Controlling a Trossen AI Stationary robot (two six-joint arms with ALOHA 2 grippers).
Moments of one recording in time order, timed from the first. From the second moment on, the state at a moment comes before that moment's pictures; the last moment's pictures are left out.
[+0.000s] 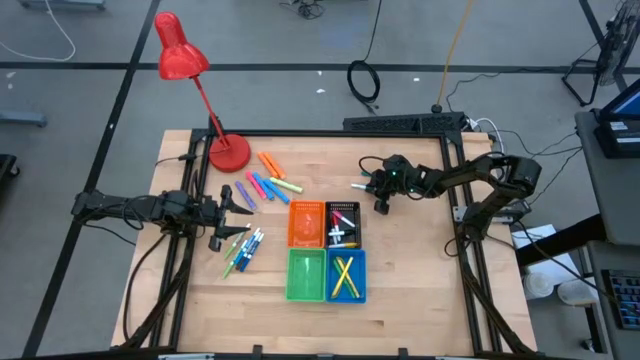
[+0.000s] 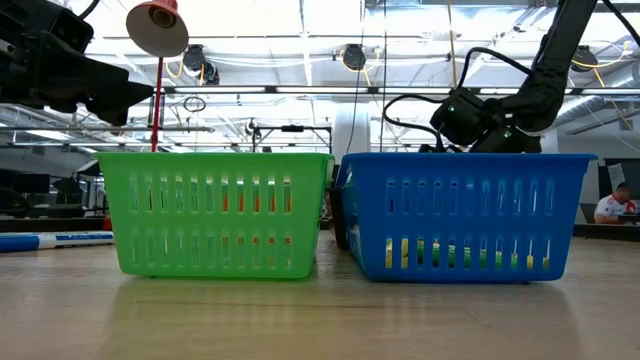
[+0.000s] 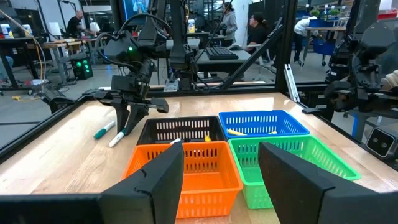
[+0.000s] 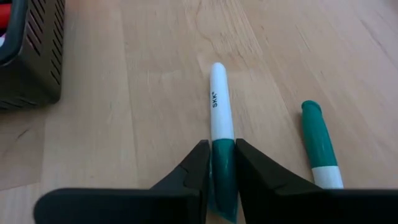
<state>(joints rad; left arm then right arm) -0.10 0.10 0.02 0.06 0.02 0.02 -0.51 1.60 0.45 0.36 -0.16 -0.26</state>
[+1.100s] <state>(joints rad) -0.10 0.10 0.02 0.06 0.02 0.02 -0.40 1.36 0.45 0.26 -0.16 -0.20</state>
